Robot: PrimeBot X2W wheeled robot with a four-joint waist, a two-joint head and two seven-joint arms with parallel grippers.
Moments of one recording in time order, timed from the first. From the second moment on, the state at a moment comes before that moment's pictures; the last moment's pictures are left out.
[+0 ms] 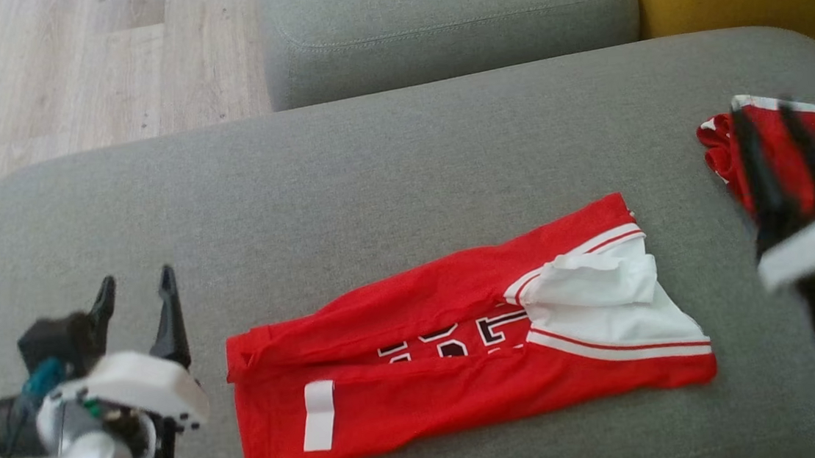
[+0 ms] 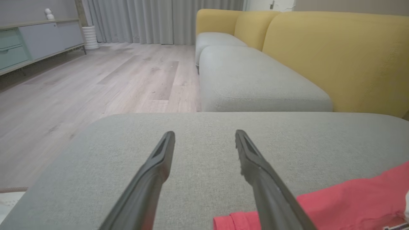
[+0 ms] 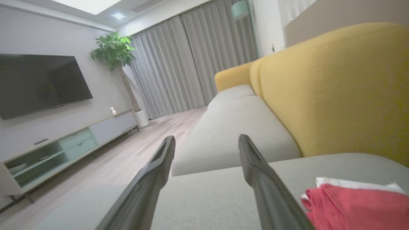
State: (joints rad) left arm -0.24 0.56 -0.67 0.15 -0.81 0.43 -0.25; right arm -0.38 -0.55 0.45 0.38 0.92 0.13 -0.25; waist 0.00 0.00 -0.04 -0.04
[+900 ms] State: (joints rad) left arm 0.02 0.20 -0.29 0.10 -0.40 0.19 -0.25; right arm -0.34 -0.26 0.16 0.72 0.63 0.13 0.24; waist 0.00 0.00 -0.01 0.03
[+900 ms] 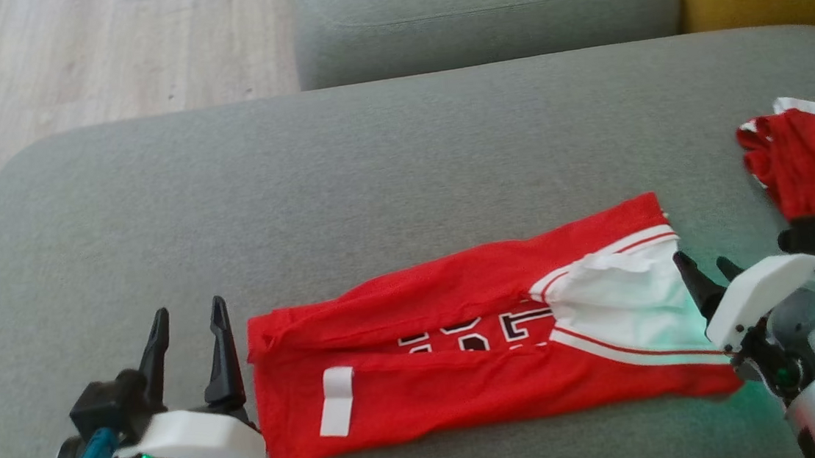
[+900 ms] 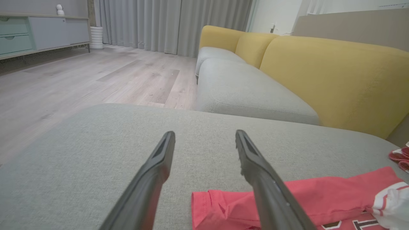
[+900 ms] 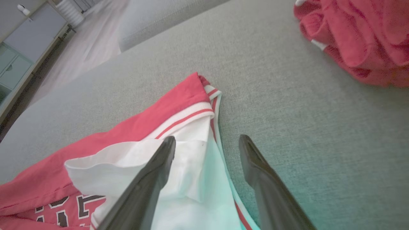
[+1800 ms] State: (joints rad) left arm -0.01 0.16 -0.27 0.20 -0.35 0.13 -0.25; right arm -0.54 -0.24 0.22 1.09 0.76 0.13 0.46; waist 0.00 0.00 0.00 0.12
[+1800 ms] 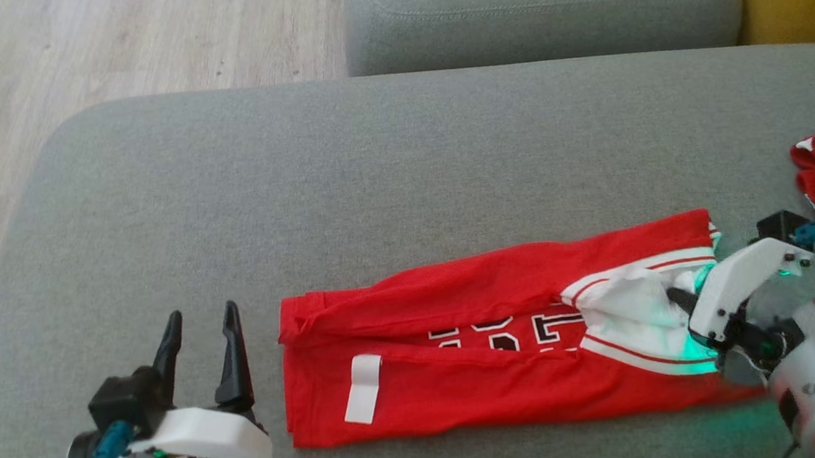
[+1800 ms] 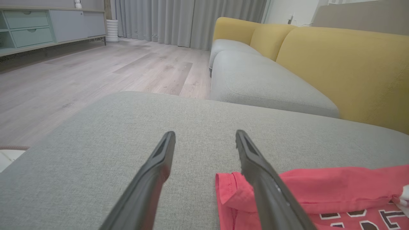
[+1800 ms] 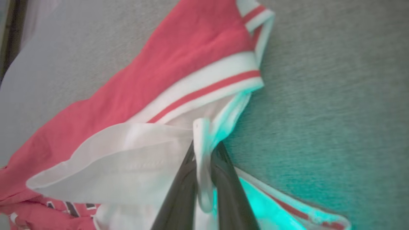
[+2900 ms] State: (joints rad) left arm 0.00 0.12 -0.20 0.21 -0.29 0.09 -0.25; right arm -0.41 -0.26 0.46 0.47 0.81 0.13 0.47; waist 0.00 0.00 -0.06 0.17
